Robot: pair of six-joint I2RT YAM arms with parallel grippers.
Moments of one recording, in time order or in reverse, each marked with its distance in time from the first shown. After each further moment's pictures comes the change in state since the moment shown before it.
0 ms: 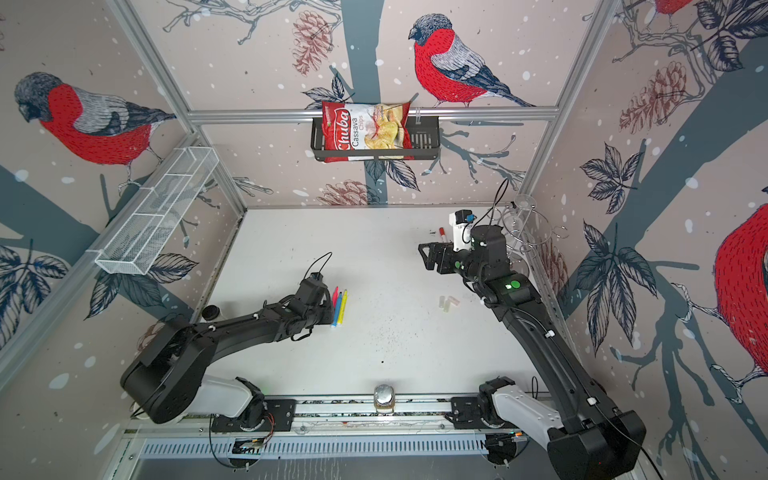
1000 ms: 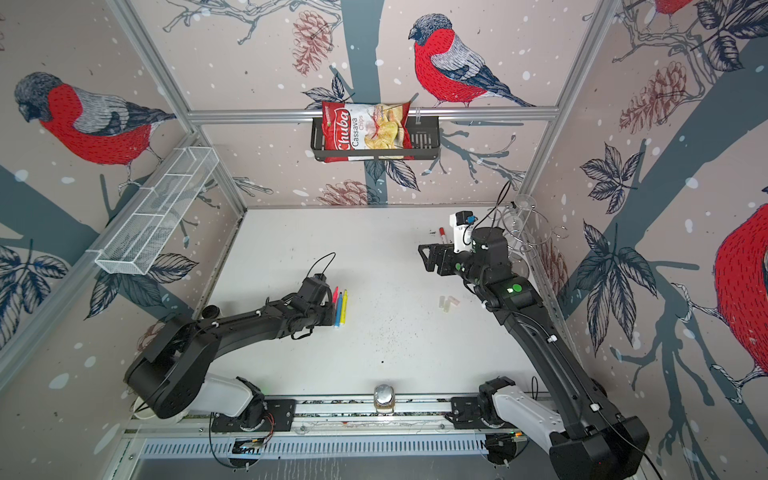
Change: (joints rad) left arm 0.000 0.033 0.032 -0.053 0.047 0.014; right arm 0.006 -0.026 -0.012 0.006 0.003 0.001
